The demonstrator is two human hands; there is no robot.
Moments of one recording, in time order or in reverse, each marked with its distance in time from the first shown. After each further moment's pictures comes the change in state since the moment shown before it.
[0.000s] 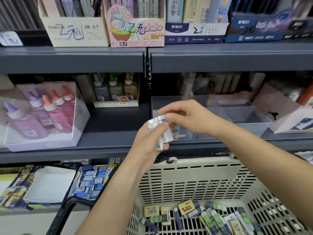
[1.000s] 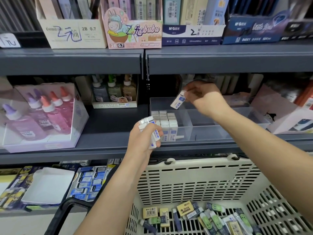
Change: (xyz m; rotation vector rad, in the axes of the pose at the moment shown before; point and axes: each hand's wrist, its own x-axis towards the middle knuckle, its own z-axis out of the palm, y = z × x) left_hand 0.005 0.001 -0.004 0.020 0.221 0.044; right_hand 0.026 0.027 -0.037 -0.081 0.497 0.165
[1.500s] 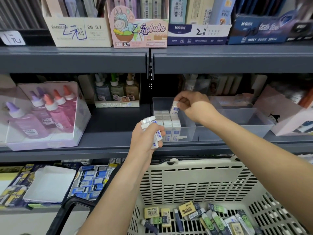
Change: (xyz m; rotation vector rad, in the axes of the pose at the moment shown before) left_hand -0.001 0.002 0.000 -0.016 0.006 0.001; right_hand 0.003 0.010 0.029 -0.326 -0.137 -0.070
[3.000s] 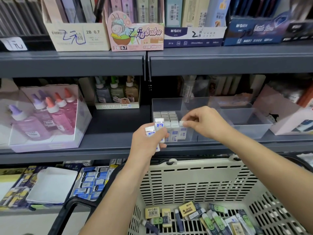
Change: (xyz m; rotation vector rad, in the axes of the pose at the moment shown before) left_hand -0.003 -0.010 -0.003 0.283 -0.029 0.096; right_hand -0.044 0.016 -0.014 -0.067 -0.096 -0.009
